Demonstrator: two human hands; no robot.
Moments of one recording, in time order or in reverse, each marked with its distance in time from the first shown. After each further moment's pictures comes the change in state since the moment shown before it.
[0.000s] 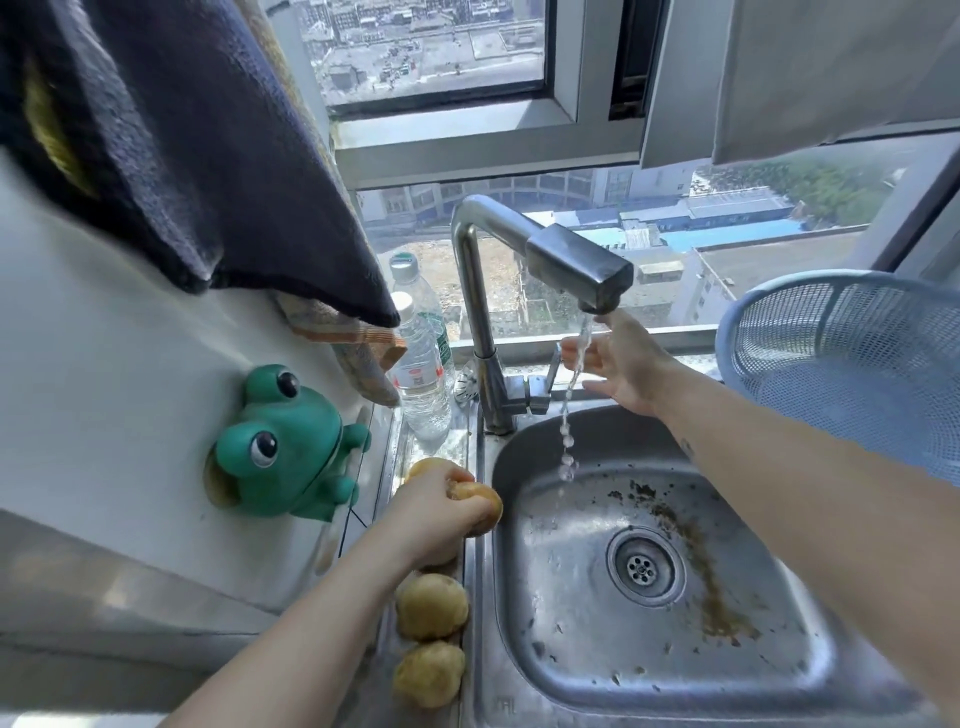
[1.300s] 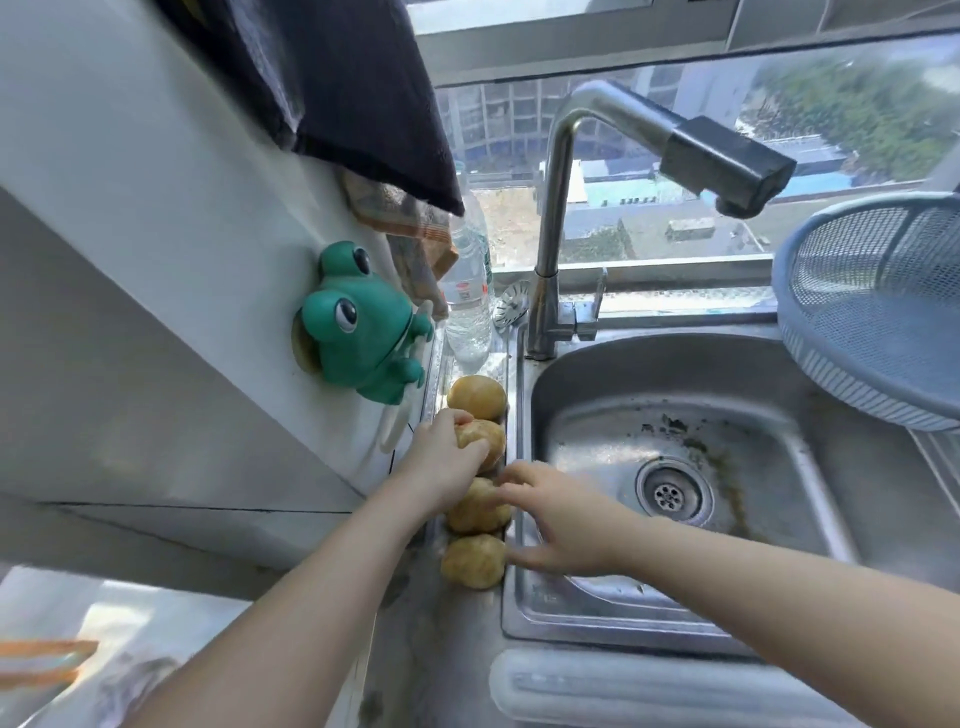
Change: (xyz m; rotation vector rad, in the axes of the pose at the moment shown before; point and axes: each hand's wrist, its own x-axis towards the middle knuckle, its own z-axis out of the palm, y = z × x) left_hand -0.025 -0.054 0.004 0.011 0.078 -0.102; right_hand -0.099 0.162 0.099 -1.210 -0.486 -0.622
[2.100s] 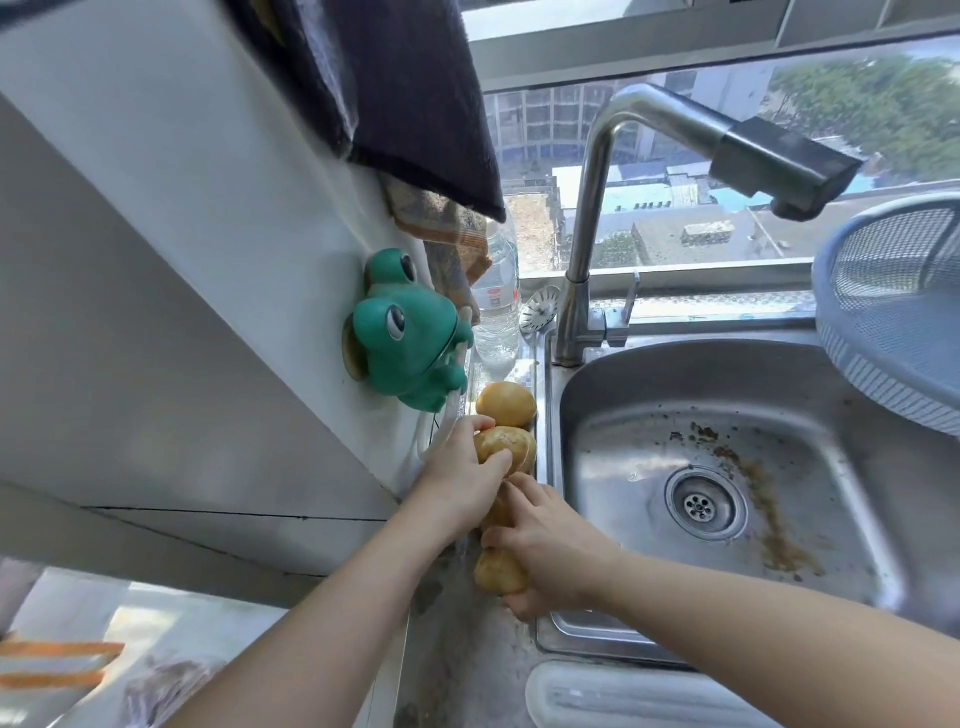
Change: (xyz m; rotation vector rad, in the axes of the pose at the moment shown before) left_hand -0.011 -0.012 -0.009 -0.077 0.073 0.060; right_hand 0.033 -0.017 0.049 -0.323 0.159 -0.129
